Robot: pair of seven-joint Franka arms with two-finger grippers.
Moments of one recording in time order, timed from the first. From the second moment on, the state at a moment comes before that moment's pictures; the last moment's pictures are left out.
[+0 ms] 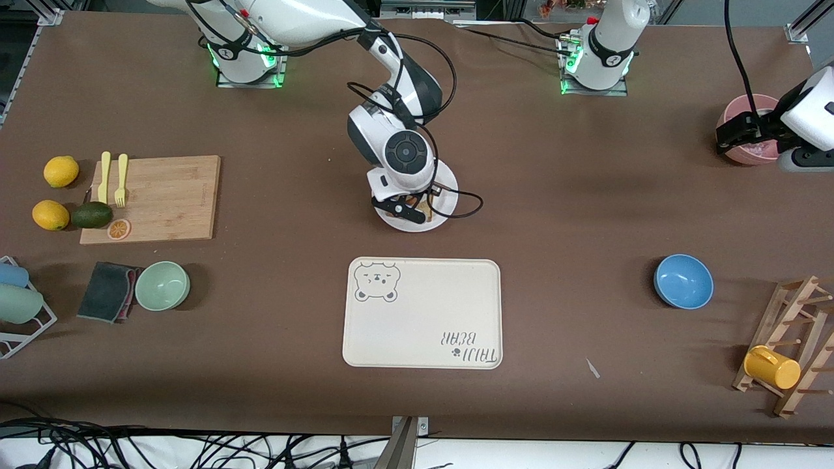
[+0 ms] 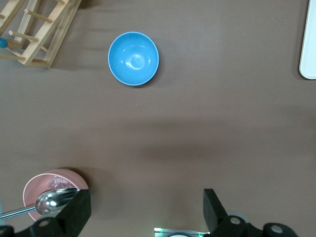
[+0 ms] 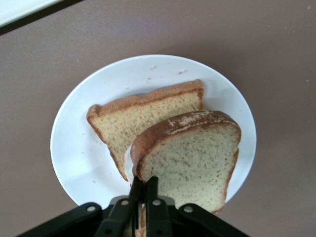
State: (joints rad) left arm -0.18 -0.03 0.18 -1.65 0.10 1.49 0.01; right arm 0.80 0.74 -0.01 -1.39 0.22 1.96 1.08
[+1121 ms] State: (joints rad) left arm -0.19 0.02 0.18 -1.66 0.05 1.54 0.01; right arm 0.62 0.61 -0.17 -1.29 0.22 1.72 0.59
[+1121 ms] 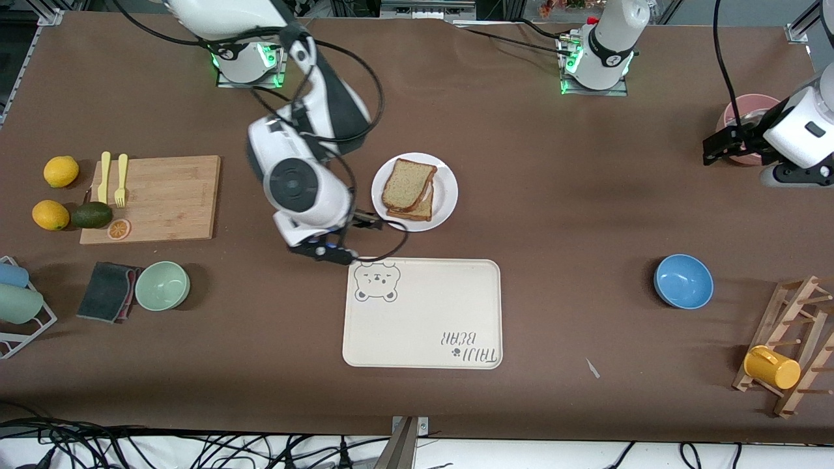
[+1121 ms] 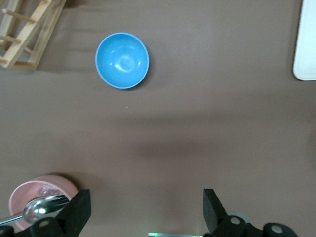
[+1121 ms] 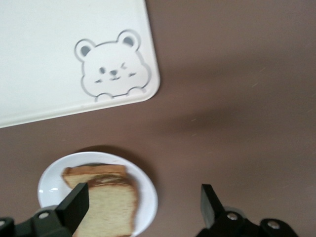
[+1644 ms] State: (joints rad) left arm -0.19 0.09 0.17 -1.75 -0.08 1.73 0.01; right arm 0.40 0.48 -0.26 -1.27 0.24 1.45 0.14
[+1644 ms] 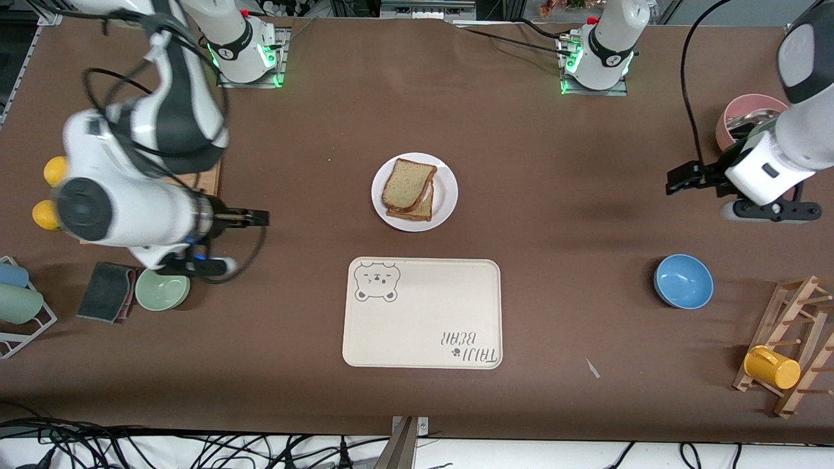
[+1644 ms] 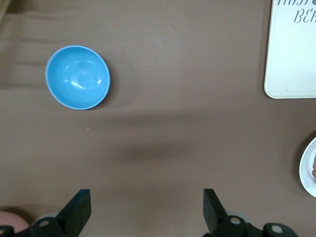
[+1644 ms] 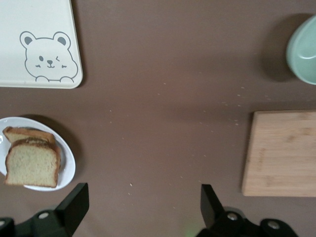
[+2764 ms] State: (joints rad) left arm -0.25 0.22 -0.09 -2.05 -0.54 2.22 0.01; right arm -0.01 -0.01 0.04 -1.76 0.04 1.64 0.02
